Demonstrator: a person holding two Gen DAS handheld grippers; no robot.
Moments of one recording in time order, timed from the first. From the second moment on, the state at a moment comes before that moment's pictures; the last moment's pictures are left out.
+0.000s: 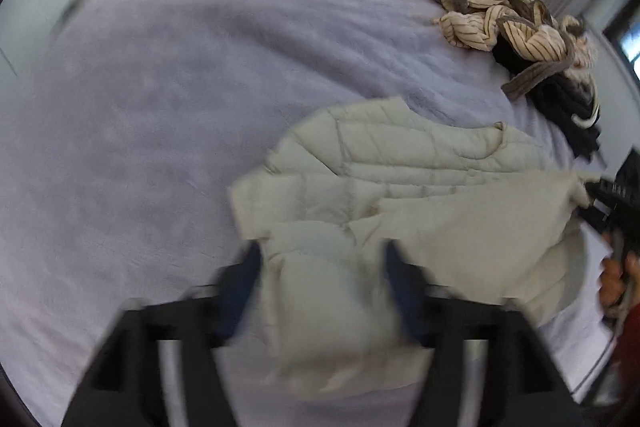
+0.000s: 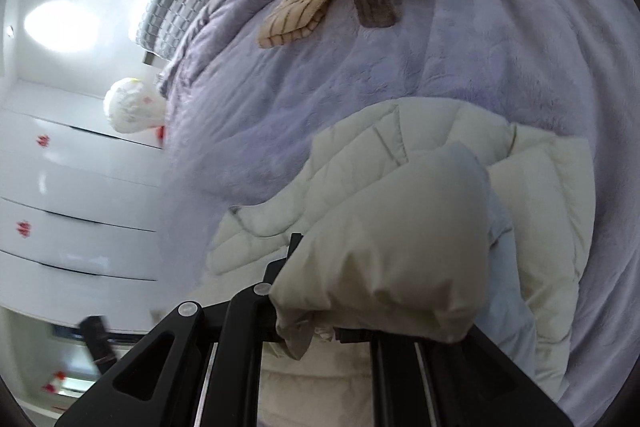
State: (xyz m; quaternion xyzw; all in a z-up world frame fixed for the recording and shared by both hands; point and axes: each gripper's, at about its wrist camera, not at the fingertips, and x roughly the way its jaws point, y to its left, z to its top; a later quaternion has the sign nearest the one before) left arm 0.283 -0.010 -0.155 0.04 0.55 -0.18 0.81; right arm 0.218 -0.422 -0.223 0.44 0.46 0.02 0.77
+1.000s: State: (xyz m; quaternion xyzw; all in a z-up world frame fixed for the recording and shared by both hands) left arm 0.337 -0.083 -0.210 0.08 0.53 -0.16 0.83; right arm 0.238 -0.409 -0.197 0.18 0.53 -0.05 0.83
